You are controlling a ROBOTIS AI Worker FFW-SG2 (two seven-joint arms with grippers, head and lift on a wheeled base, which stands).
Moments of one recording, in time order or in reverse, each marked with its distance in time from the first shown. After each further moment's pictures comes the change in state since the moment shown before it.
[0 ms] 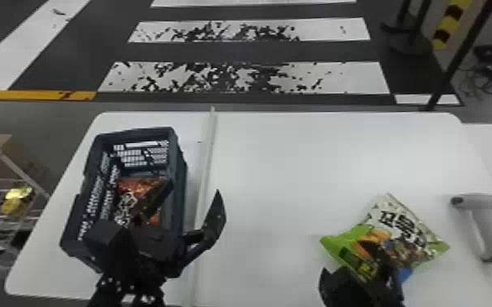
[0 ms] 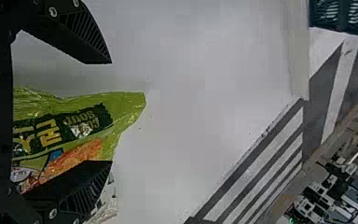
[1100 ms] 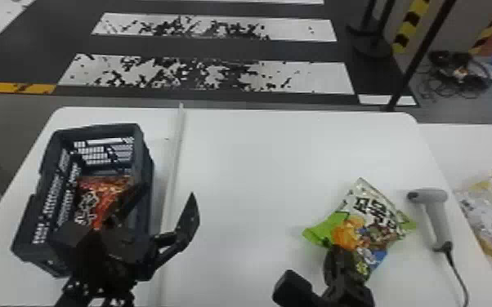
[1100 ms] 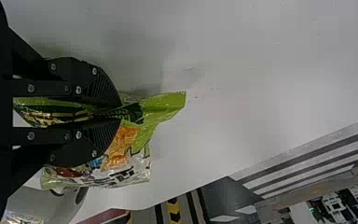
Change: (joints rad) left arm -0.026 0.007 -0.021 0.056 0.018 -0.016 -0.019; right arm -0.138 -0.045 0.223 0.078 0.192 0.396 -0.161
